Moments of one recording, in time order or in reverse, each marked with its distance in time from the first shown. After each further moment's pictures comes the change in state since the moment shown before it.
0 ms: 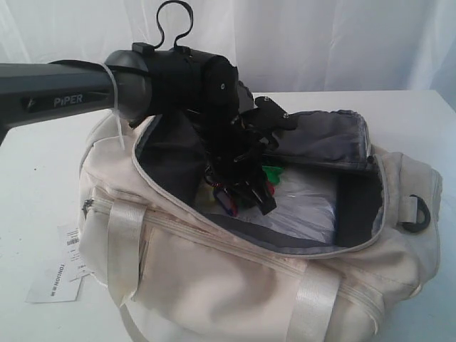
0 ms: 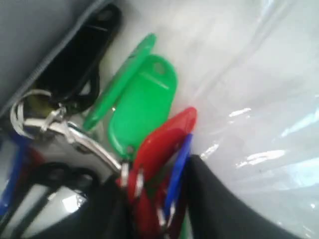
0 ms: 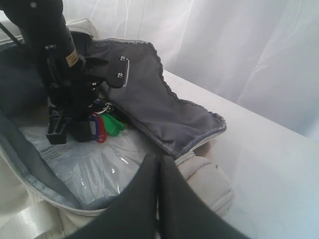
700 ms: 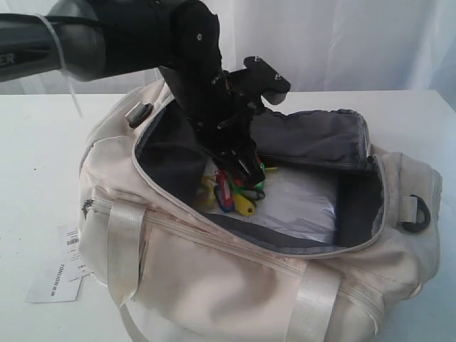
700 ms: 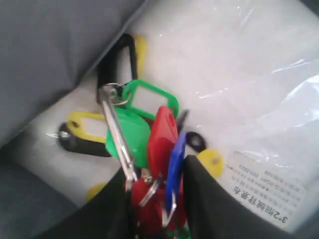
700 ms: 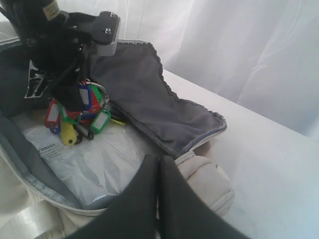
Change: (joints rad) left arm 0.002 -0.157 0.009 0.039 0.073 0.000; right arm 0.000 0.000 0.000 0.000 0.000 0.003
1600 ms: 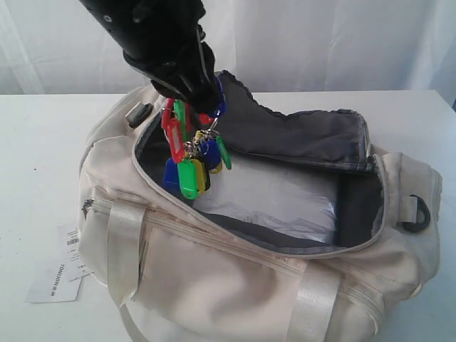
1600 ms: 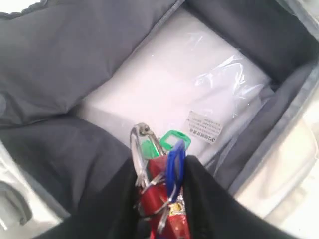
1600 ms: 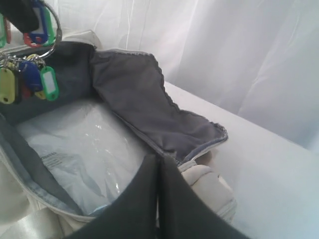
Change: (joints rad) left arm 0.000 -0.353 0.001 -0.020 0.194 0.002; right arm 0.000 -0.068 0.062 -0.011 -0.065 0.002
